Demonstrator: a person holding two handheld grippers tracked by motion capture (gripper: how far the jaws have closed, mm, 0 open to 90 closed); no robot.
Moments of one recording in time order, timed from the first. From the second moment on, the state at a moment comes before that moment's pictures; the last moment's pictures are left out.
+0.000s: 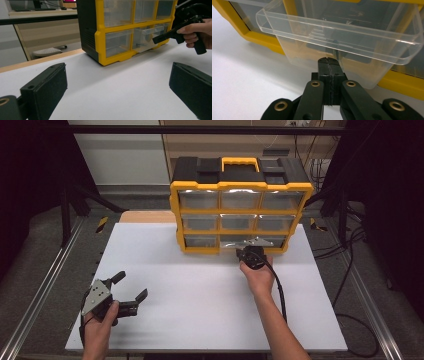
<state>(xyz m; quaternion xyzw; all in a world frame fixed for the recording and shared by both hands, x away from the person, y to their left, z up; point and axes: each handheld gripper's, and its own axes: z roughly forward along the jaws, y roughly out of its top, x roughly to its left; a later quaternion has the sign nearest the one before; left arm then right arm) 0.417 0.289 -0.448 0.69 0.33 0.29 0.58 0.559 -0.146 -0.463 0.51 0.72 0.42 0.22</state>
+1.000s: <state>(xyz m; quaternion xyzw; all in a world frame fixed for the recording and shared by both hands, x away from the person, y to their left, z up) 0.417 0.286 -0.448 0.69 0.32 0.29 0.58 0.563 -0.149 -0.463 0.51 0.72 0.42 0.22</state>
